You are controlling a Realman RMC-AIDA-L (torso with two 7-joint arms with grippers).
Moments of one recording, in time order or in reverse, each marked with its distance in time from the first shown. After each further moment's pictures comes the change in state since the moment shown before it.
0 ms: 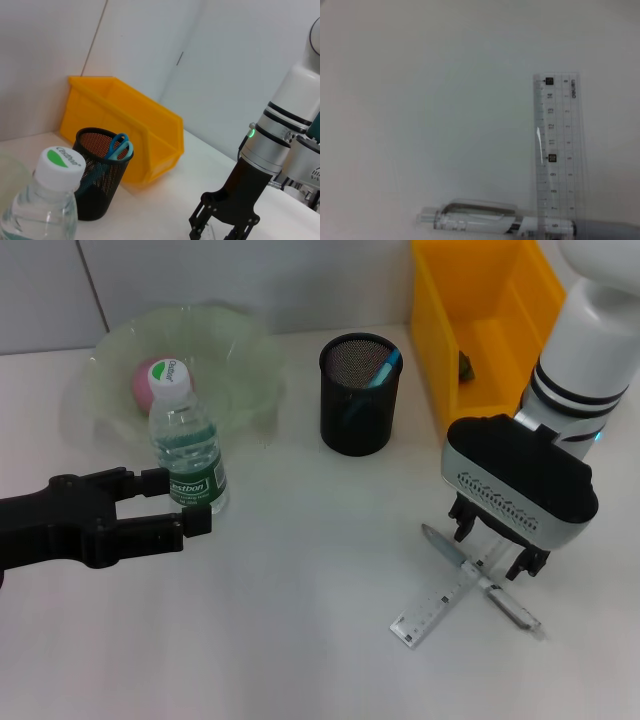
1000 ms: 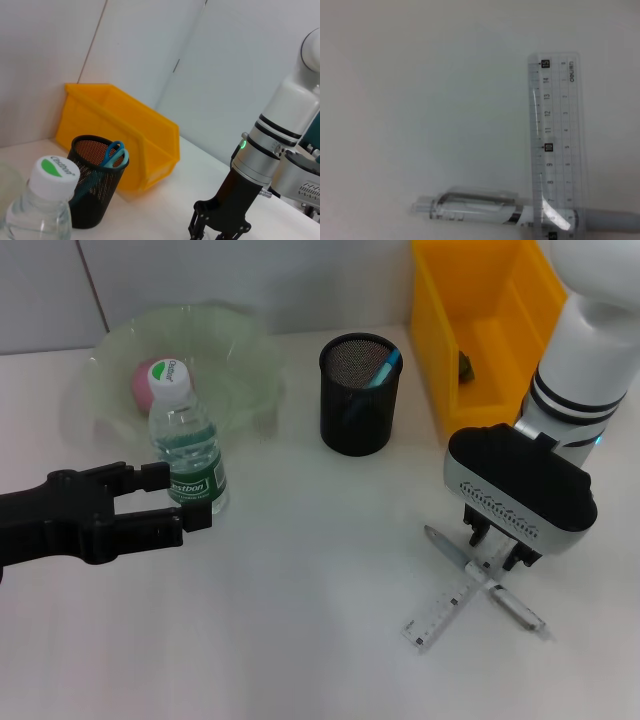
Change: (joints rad) left arm 0.006 0.001 0.001 0.006 -0.024 0.002 -0.003; right arm -0.004 -0.003 -0.036 0.024 -0.011 0.043 0.002
